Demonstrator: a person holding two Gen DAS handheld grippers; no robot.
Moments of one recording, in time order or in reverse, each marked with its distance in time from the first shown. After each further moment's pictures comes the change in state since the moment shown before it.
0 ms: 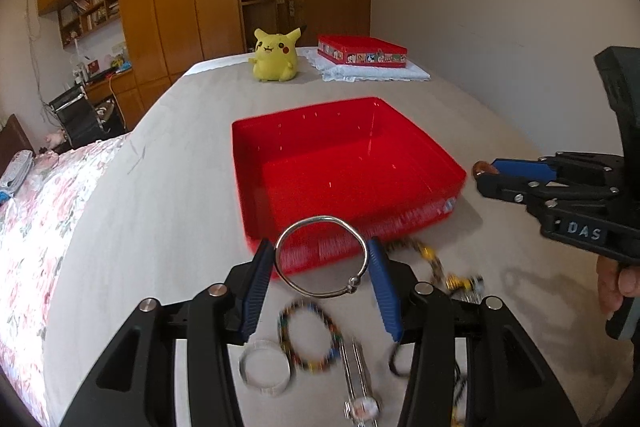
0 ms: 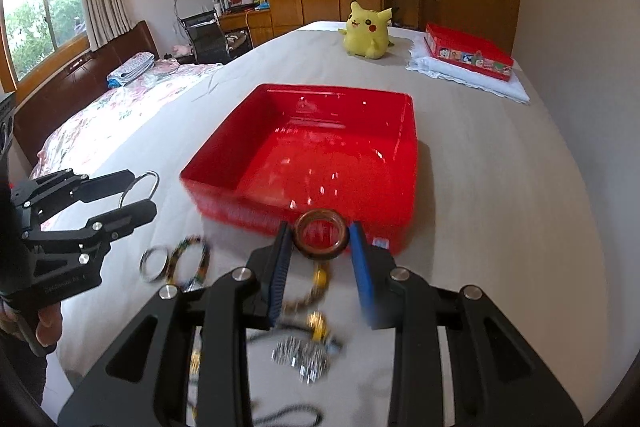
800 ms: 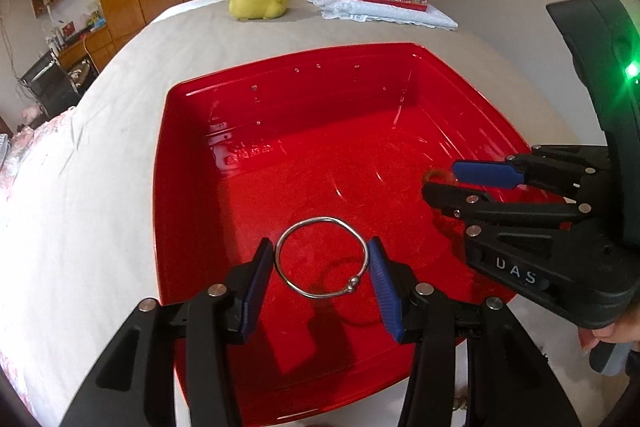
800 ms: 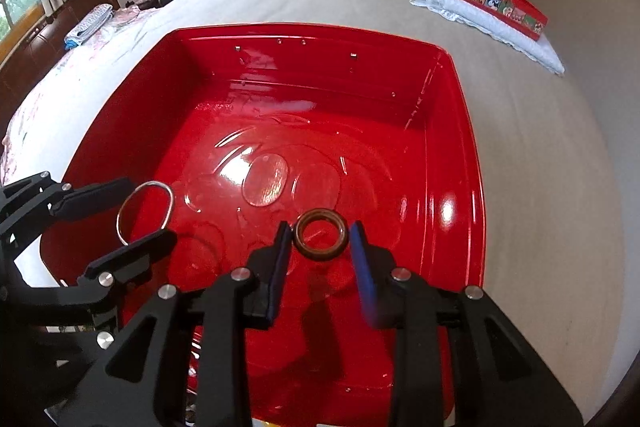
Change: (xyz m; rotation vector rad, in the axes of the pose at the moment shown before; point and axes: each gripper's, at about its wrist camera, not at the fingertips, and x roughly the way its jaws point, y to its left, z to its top) left arm 0.150 0.012 0.039 -0.013 0.228 -0.035; right arm 0.162 -0.020 0.051 0.015 0.257 -0.088
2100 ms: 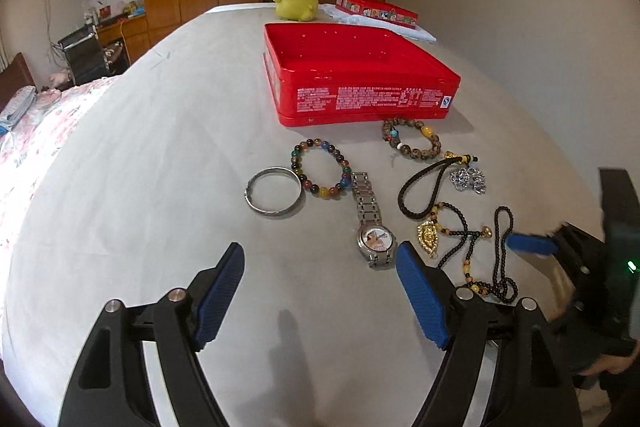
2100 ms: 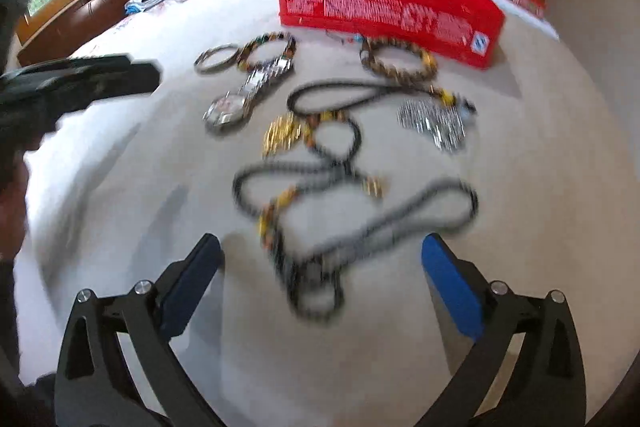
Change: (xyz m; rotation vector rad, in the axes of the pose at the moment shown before) left arm -0.154 0.003 -0.219 -0.115 -0.123 -0.017; right arm -0.107 0.102 -0.264 -0.119 -0.086 0.082
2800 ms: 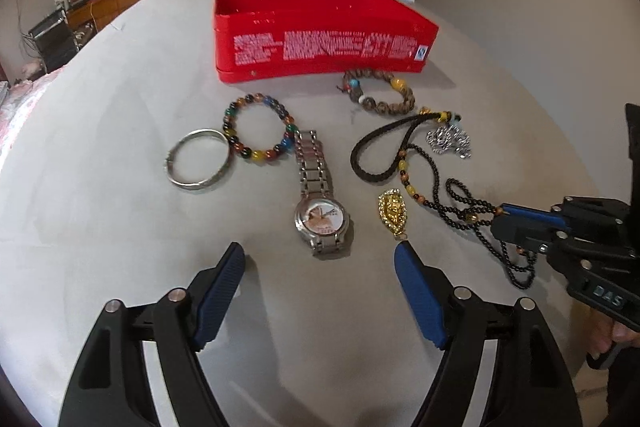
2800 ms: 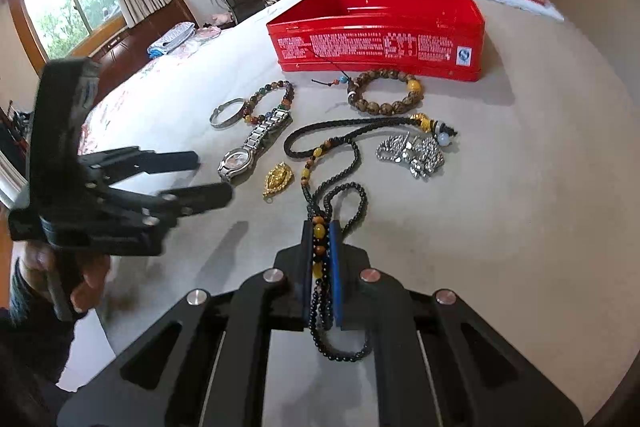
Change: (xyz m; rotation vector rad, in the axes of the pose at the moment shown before) left arm 0.051 -0.035 -0.003 0.038 0.126 -0.059; right arm -0.026 -0.044 0.006 0.115 -0.066 0.187
